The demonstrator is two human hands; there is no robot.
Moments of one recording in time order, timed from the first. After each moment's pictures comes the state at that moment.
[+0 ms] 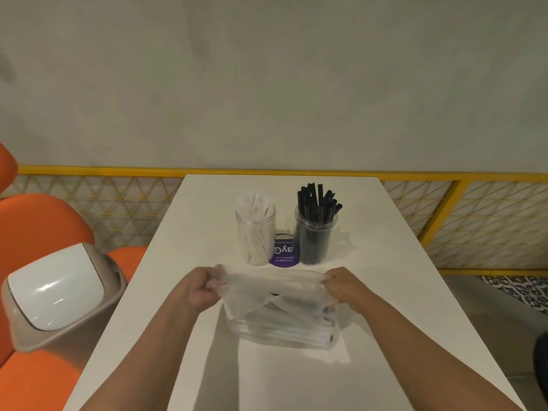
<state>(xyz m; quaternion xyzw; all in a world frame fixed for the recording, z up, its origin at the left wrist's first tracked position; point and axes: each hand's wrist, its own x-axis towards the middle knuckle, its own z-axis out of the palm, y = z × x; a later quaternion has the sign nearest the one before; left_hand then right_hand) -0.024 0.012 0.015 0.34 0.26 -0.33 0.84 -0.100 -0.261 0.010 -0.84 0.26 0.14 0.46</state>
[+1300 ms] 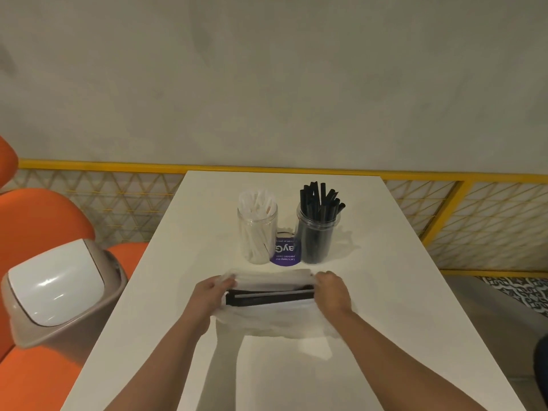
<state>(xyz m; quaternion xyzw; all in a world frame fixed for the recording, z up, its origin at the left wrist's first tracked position) -0.057 0.006 -0.010 0.74 0.13 -0.18 0.64 -0.103 -0.225 -0.018 -0.96 0.21 0.03 0.20</state>
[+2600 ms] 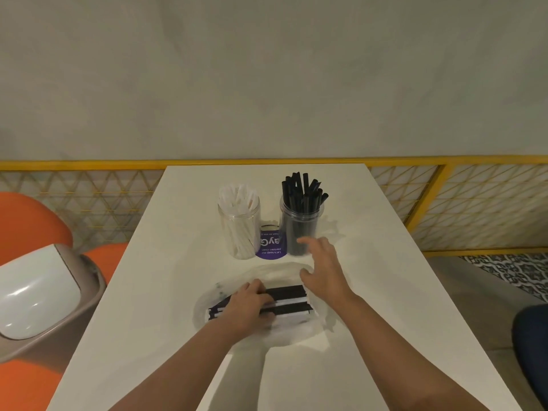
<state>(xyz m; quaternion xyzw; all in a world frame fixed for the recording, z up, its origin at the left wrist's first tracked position) -0.073 -0.063 -0.042 0.92 -0.33 -0.17 0.11 -0.108 -0.241 0.014 -0.93 0.10 -0.08 0.34</state>
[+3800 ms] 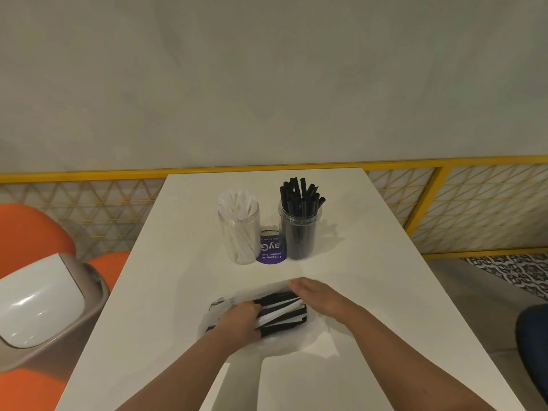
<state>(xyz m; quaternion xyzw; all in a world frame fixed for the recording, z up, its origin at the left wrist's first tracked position) -0.076 -0.054 -0.049 0.93 -0.26 -0.25 0.08 -0.120 -0.243 -0.005 -0.86 0.14 0.21 0.44</state>
